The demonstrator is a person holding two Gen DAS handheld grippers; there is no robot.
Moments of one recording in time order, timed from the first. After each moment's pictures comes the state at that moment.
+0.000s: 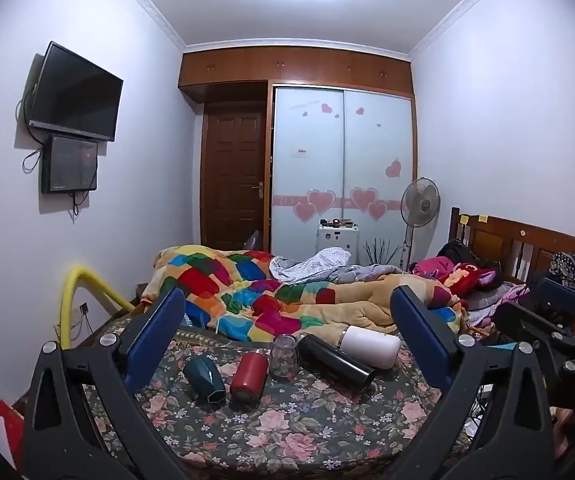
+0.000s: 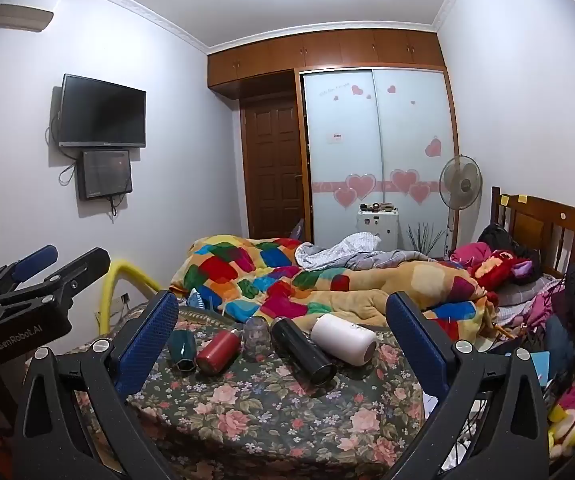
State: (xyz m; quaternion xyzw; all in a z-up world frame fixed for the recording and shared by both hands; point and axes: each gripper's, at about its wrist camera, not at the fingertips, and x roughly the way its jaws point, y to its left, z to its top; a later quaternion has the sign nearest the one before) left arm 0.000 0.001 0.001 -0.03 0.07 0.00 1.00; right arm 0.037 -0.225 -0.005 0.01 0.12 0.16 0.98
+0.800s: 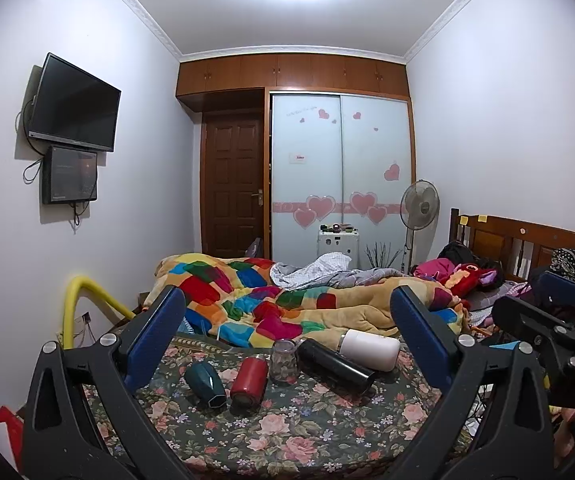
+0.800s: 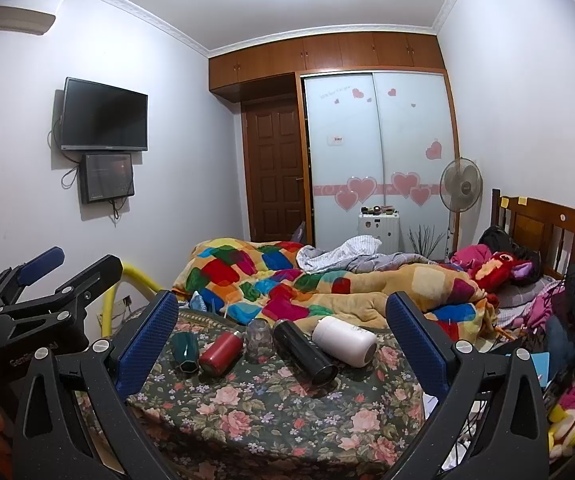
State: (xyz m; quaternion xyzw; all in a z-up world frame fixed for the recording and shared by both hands) left arm -0.006 -0.011 0.002 -0.01 0.06 0.01 1.00; right arm 0.032 -0.223 -0.001 0.01 0.11 0.16 0.98
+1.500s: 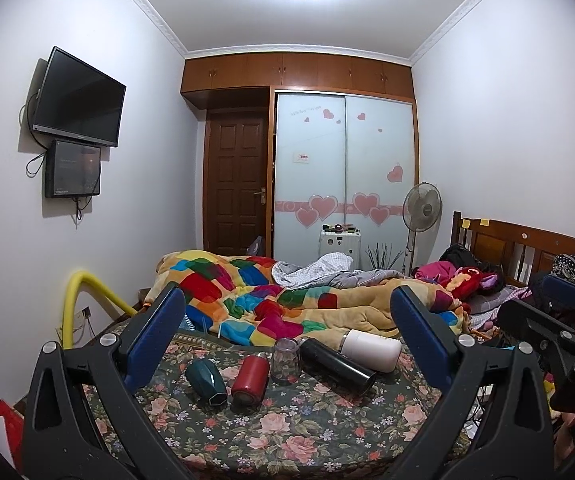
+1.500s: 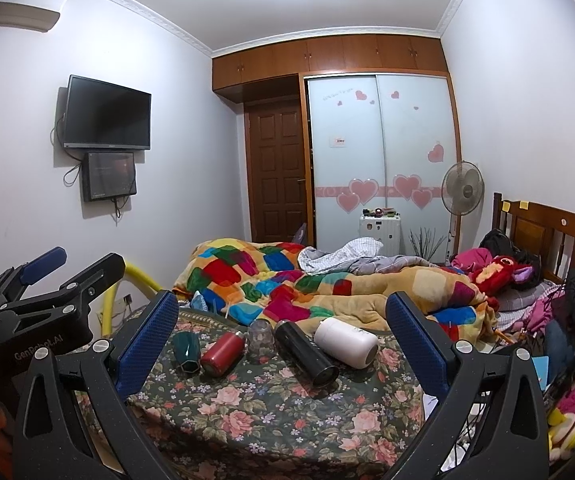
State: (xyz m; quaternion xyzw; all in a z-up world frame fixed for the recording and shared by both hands) left arm -0.005 -0.008 -0.001 -0.01 0.06 0.01 1.00; right arm 0.027 -0.225 0.005 0.01 0.10 0.16 0.98
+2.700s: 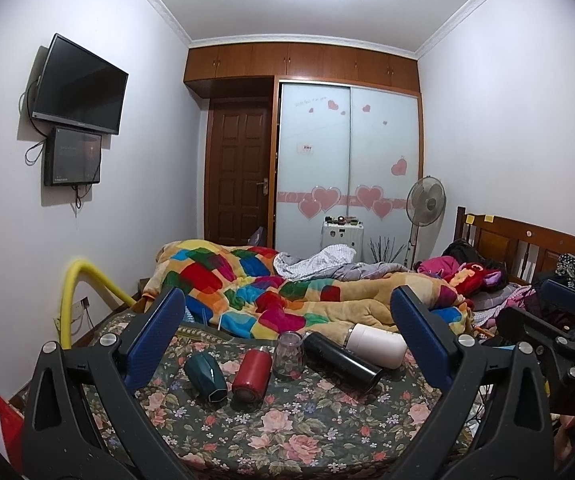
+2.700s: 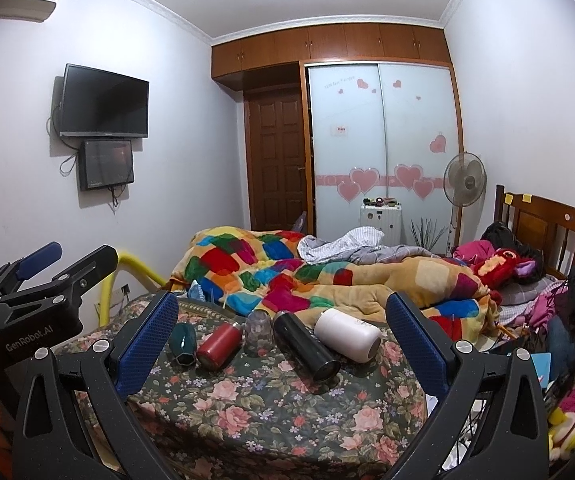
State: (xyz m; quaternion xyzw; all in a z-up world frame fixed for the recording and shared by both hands) left arm 0.021 0.001 -0.012 -0.02 0.08 0.01 1.00; right arm 0.050 -0.224 -0.014 0.00 0.13 0.16 0.98
